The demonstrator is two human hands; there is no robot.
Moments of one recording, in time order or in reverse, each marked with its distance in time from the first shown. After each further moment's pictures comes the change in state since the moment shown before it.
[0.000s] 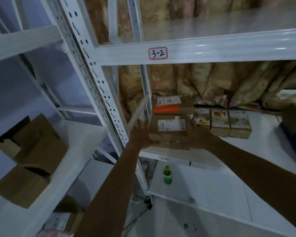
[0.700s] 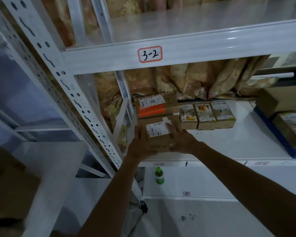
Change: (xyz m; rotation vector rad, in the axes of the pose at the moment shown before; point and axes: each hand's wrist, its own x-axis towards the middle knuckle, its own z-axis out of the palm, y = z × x) left_hand 0.051 -0.011 0.046 -0.065 -0.038 0.284; right_hand 0.030 -0.023 0.044 0.234 0.026 0.087
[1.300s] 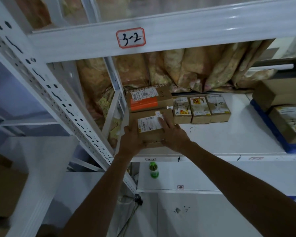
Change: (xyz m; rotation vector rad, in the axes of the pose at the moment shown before) left_hand 0.001 0.011 0.006 -0.092 0.139 -0.052; right_hand 0.002 0.003 0.021 -0.076 0.125 0.016
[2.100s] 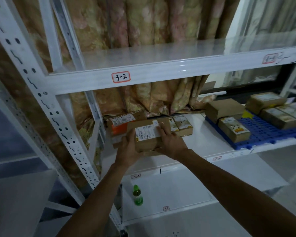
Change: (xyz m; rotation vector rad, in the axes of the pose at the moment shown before) left_hand -0.027 0.060 -0.042 -0.193 -0.018 0.282; right_hand -0.084 -0.007 -0.086 -0.115 0.207 0.185
